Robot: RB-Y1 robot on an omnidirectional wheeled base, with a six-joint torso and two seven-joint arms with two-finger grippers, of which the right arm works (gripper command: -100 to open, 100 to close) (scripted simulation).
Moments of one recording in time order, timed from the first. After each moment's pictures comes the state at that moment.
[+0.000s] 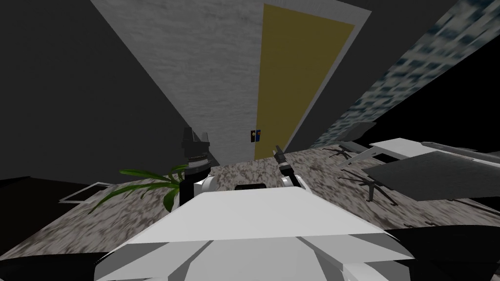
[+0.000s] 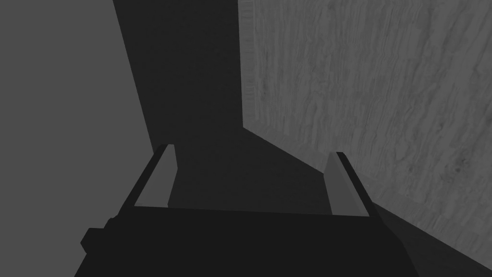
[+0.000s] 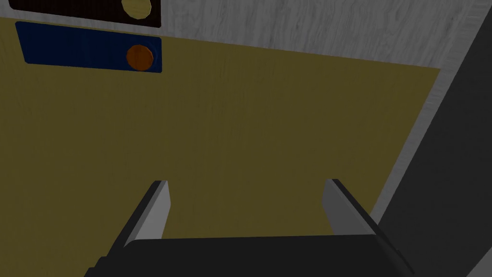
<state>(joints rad) 0.36 -0.25 0.07 -1.74 0.08 -0.45 -0.21</state>
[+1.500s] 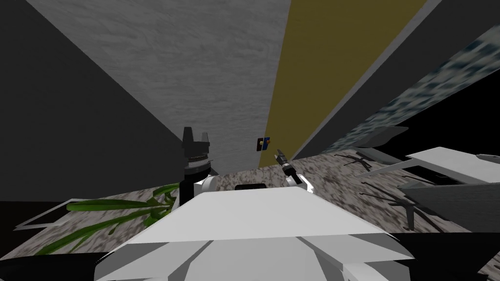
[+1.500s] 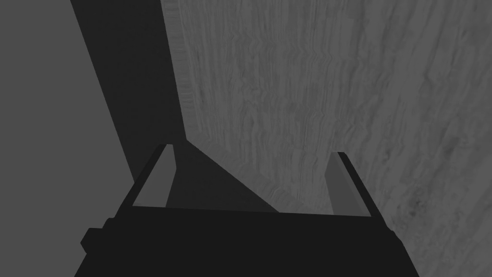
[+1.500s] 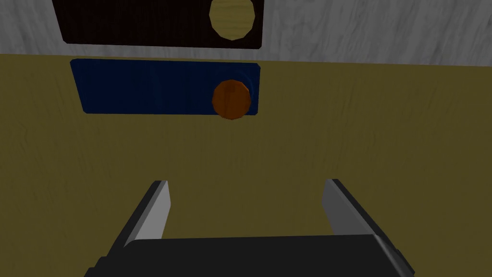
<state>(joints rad) 0.25 -0.39 0.07 -1.45 0.09 -0.43 -0.44</state>
